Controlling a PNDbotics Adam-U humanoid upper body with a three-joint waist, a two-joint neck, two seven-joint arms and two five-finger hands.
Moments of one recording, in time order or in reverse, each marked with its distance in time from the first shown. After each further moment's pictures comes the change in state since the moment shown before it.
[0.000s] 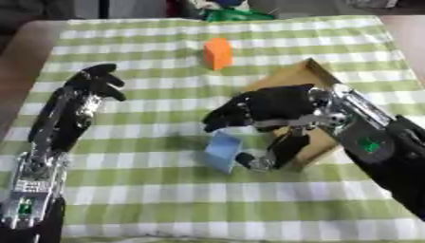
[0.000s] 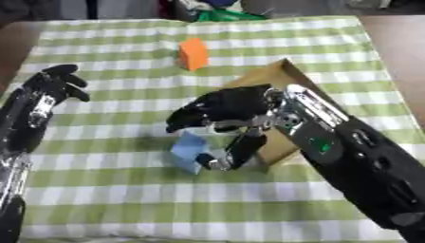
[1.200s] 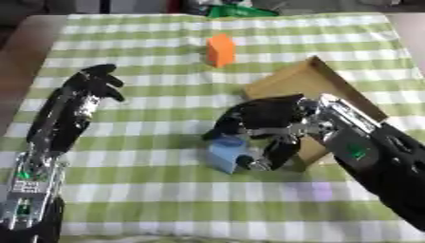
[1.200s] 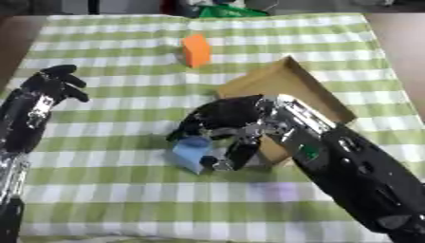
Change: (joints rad) left arm -0.003 0.000 0.000 -0.001 -0.001 0.000 -0.008; right arm 0.008 0.033 0.018 0.045 0.005 0.019 0.019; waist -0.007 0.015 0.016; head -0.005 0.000
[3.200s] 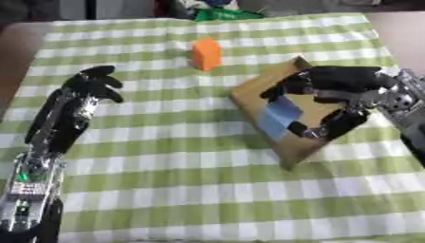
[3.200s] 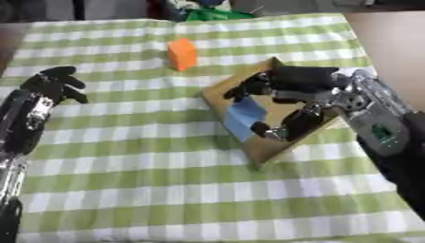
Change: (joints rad) left arm 0.006 0.001 0.001 -0.004 -0.009 0.006 -0.001; right arm 0.087 -0.177 -0.253 0.025 -0.079 0.001 -0.064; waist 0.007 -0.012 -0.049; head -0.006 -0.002
